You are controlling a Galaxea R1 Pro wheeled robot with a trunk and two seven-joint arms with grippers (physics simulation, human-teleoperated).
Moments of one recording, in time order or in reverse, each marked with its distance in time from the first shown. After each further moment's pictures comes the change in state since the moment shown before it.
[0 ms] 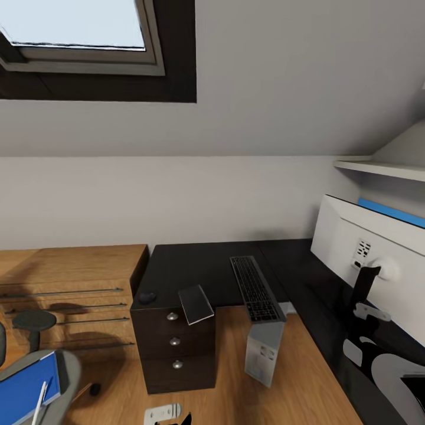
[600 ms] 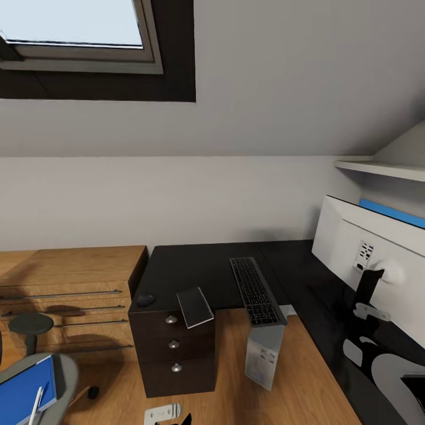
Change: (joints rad) left arm 0.000 -0.001 0.000 0.002 0.001 0.000 0.002; right arm 0.000 0.000 -0.001 0.000 0.000 0.000 0.000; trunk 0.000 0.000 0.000
